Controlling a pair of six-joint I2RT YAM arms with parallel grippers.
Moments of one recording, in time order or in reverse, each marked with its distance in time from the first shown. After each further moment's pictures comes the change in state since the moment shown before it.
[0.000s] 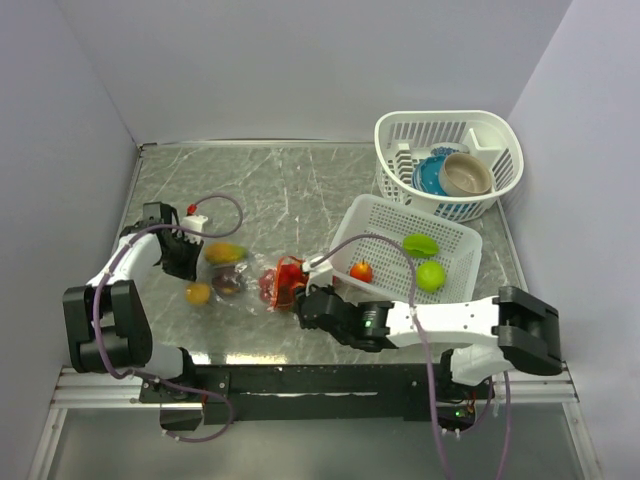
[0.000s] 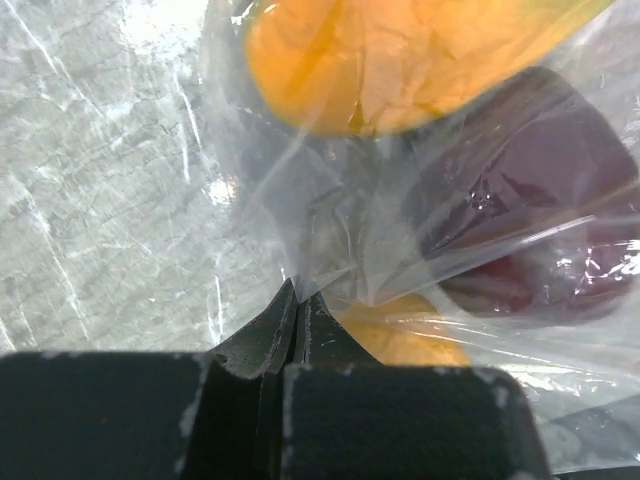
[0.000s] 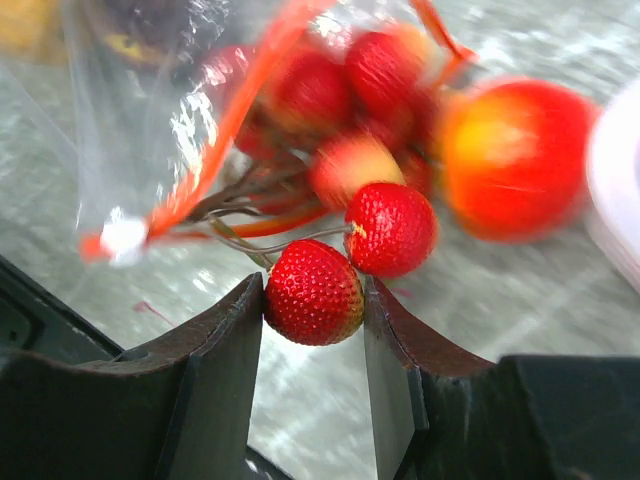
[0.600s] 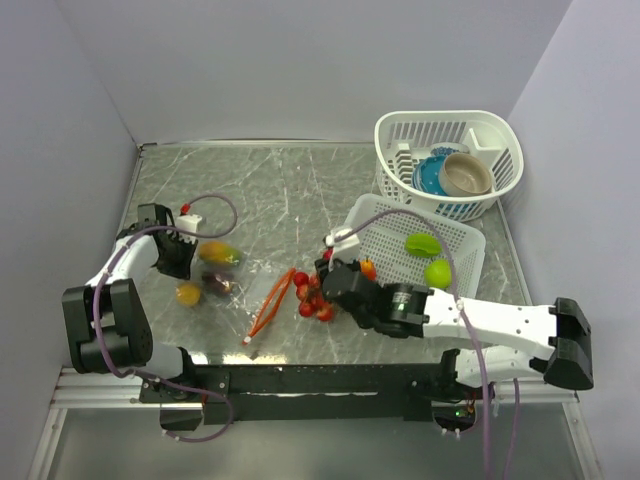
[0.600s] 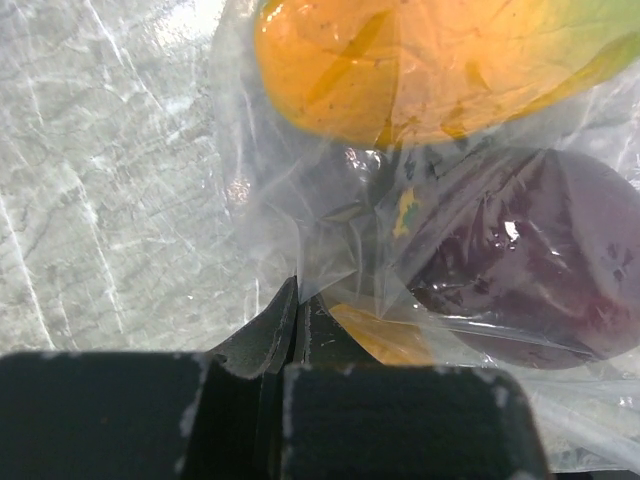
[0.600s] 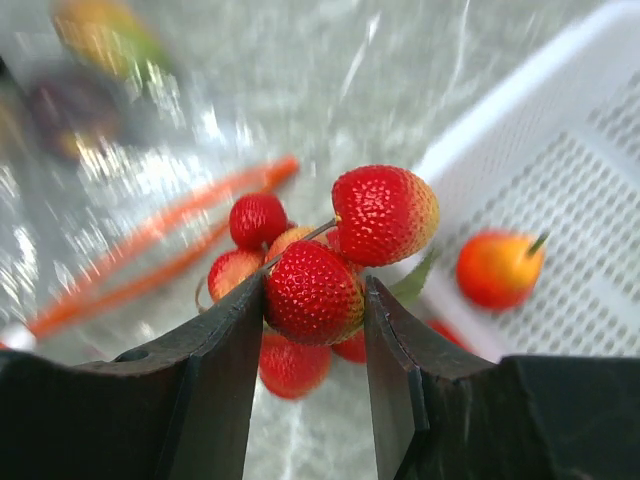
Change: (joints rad) left arm 0.034 0.002 -0.019 0.060 -0.034 0.005; right arm -0.058 -0.209 0.138 -0.317 0.155 -0.105
